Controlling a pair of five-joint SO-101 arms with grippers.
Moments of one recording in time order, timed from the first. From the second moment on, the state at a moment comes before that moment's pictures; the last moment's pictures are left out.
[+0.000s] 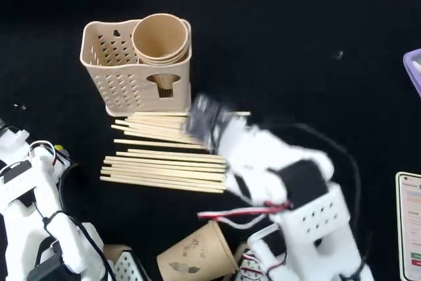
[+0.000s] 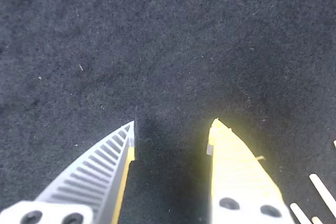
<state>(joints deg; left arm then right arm) -41.1 -34.6 67.1 37.8 11.5 -24.9 -55.1 36.6 92.2 37.2</state>
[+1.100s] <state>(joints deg) -48.0 -34.6 67.1 37.8 15.3 -64.2 -60.4 62.1 83.2 51.8</state>
